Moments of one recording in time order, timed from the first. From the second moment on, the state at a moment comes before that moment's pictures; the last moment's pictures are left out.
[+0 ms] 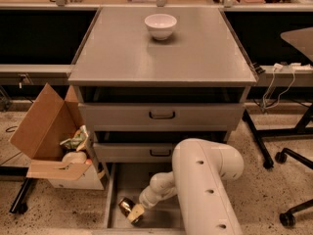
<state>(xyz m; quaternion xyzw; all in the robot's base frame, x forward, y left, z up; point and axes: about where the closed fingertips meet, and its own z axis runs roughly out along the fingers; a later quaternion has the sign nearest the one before) 0.530 0.075 0.147 -0.45 0.85 0.24 0.12</state>
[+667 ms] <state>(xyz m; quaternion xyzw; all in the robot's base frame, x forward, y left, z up) 0.536 0.094 0.122 -0.44 0.86 0.23 0.09</state>
